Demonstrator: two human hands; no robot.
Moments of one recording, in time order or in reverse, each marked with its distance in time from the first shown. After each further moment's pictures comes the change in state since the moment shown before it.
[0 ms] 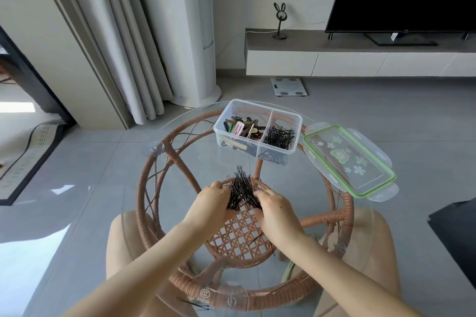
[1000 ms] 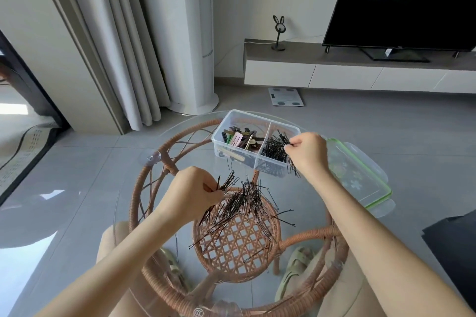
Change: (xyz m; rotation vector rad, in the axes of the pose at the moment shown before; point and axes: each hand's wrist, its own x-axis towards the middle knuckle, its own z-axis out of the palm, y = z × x) left_hand -0.009 -0.006 -0.070 -0.429 0.192 -0.140; right_hand 0.089 0.026 -0.097 0.193 0.427 0.290
